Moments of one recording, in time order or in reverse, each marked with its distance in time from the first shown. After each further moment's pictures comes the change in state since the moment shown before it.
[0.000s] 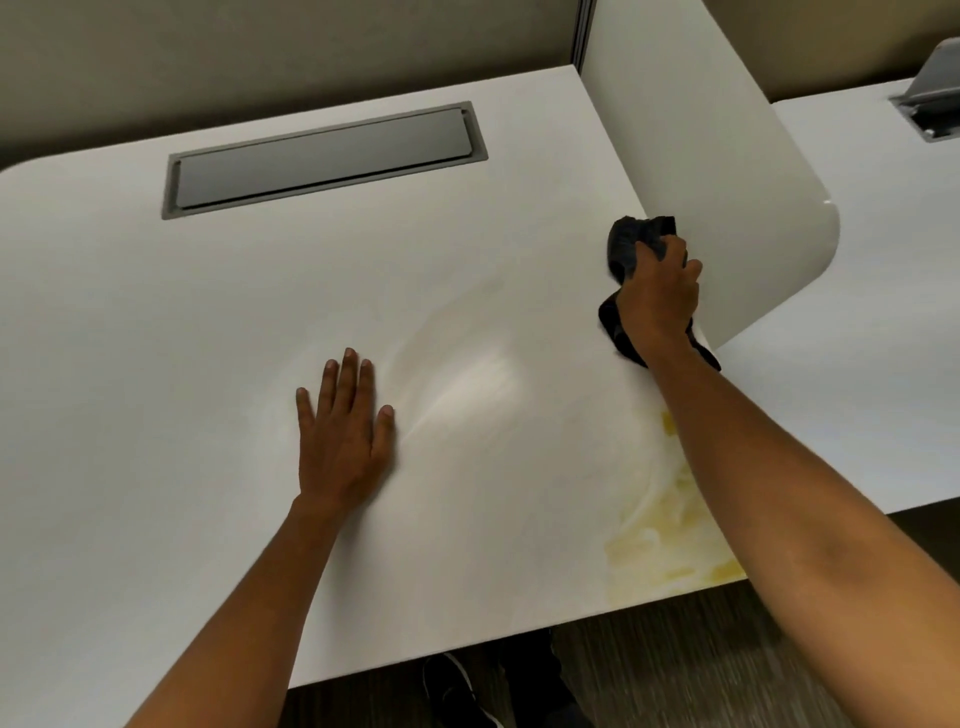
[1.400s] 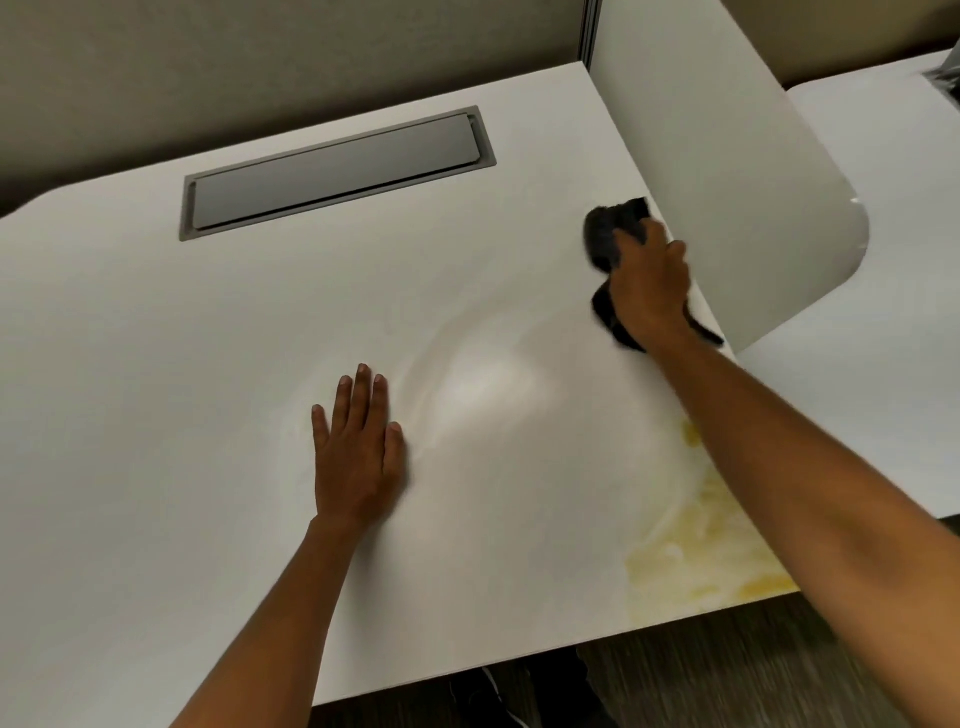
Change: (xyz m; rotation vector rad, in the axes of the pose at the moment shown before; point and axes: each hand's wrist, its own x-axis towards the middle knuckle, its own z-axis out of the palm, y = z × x) left_hand 0.001 -0.002 0.001 -0.031 0.004 -0.001; right_hand 0.016 -0.024 0.004 0.006 -0.010 -0.127
